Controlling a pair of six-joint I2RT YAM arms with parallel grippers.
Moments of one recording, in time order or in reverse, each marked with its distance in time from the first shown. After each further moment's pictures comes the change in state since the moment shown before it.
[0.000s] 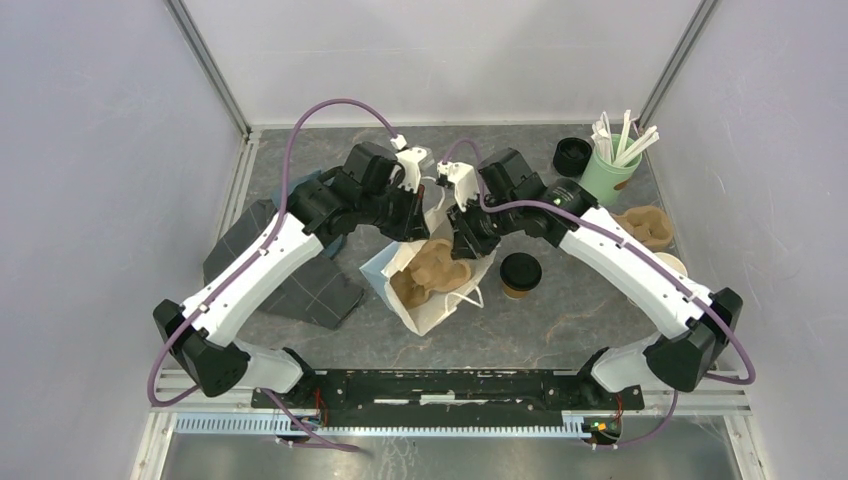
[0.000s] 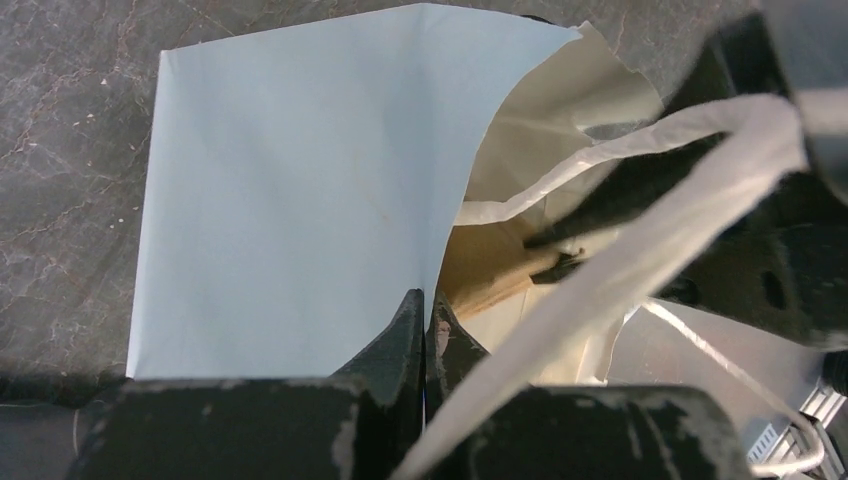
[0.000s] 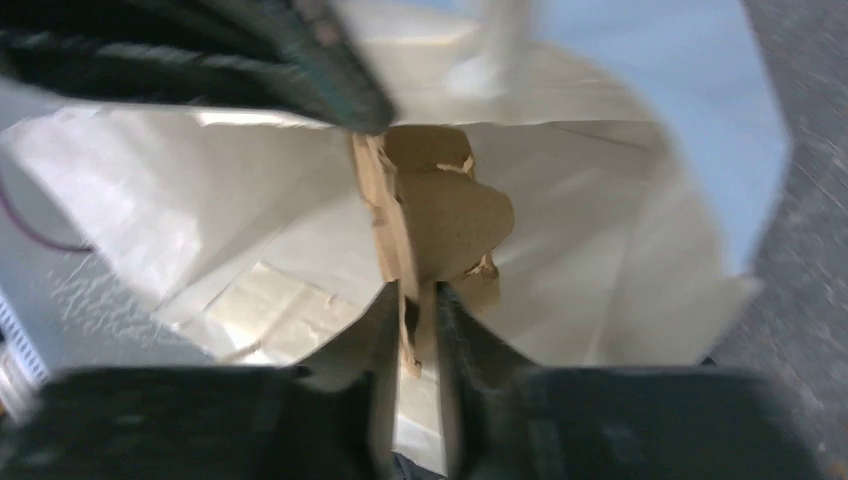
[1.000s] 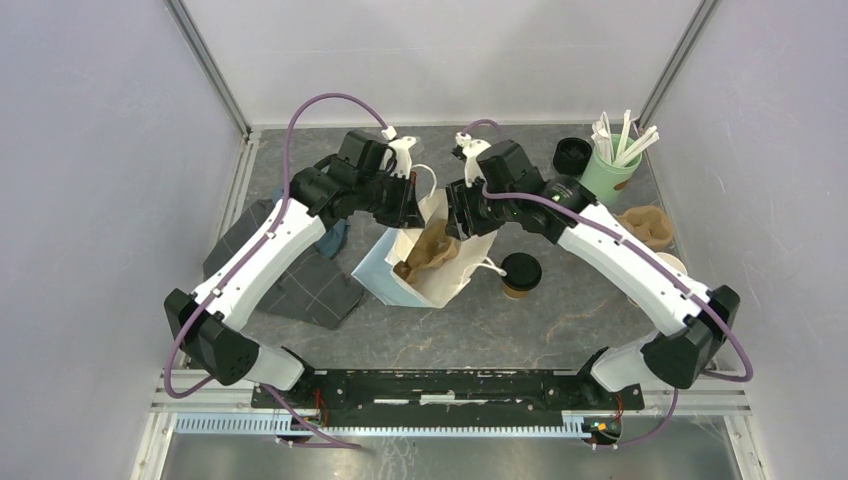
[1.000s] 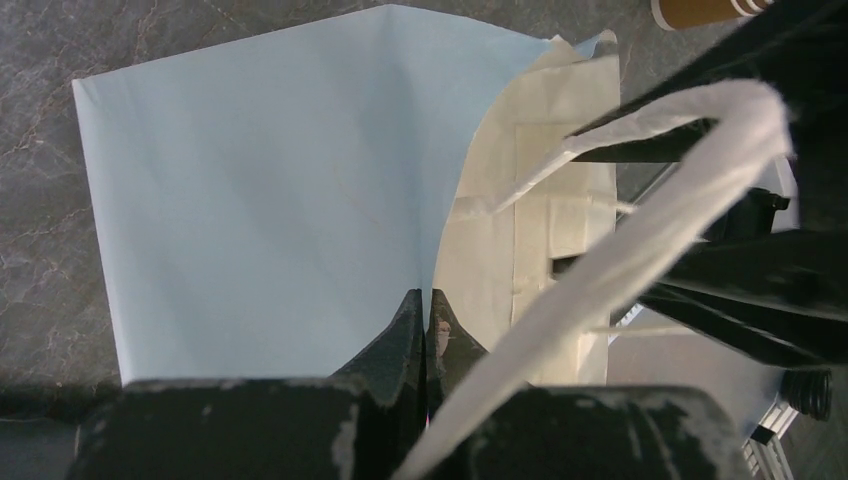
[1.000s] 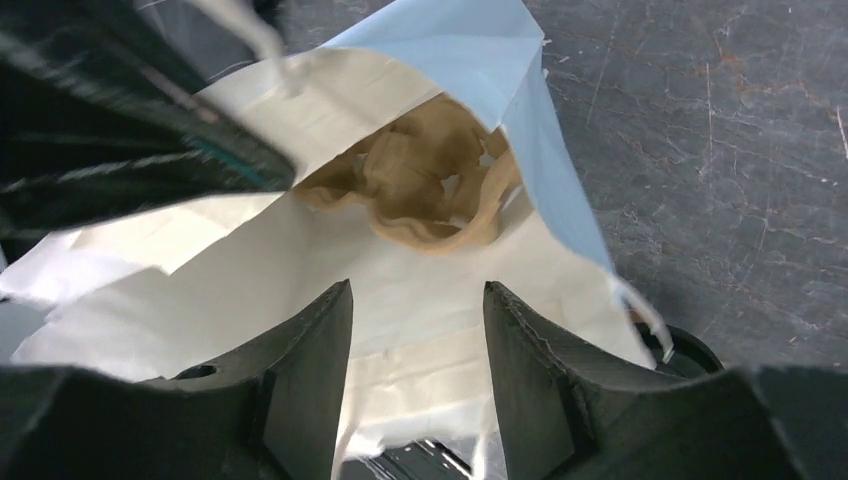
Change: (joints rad) left arm 0.125 0.062 0.006 0.021 0.096 -0.002; right arm -0.004 0.007 0.045 0.069 0.334 0.281
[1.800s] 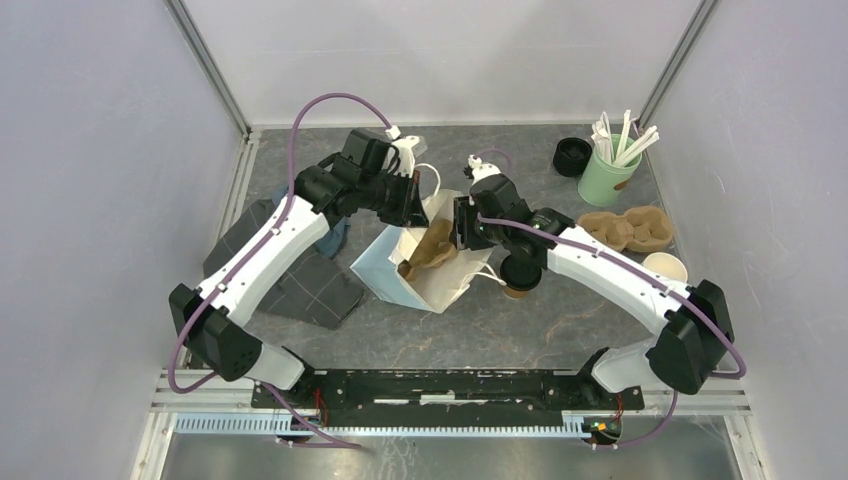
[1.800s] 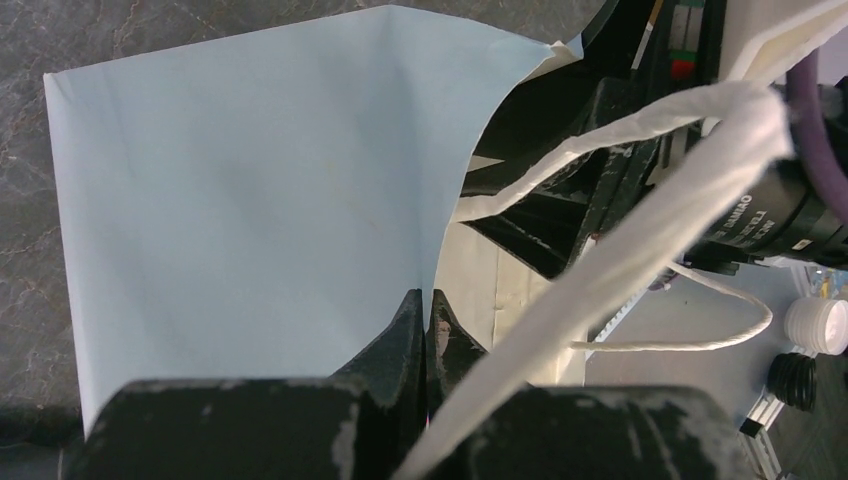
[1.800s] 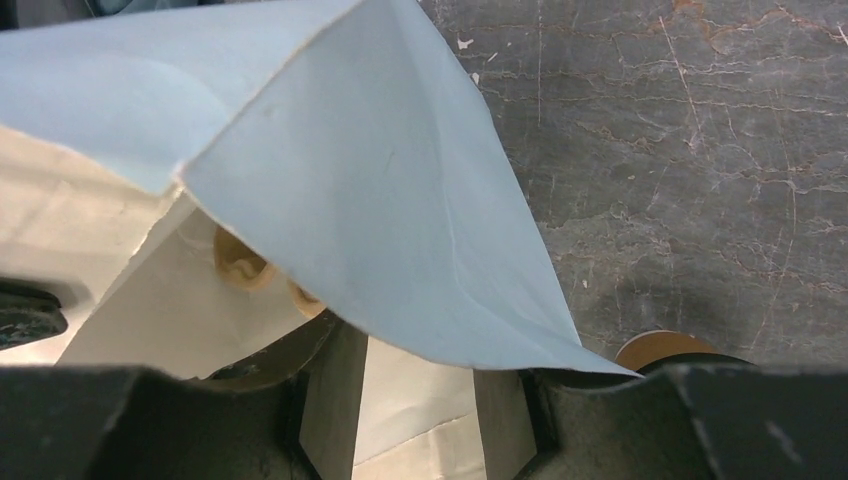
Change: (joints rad) left arm 0.000 0.026 0.007 0.026 0.033 -0.005; right arm 0.018 -0.014 -0.350 0.345 0.198 0.201
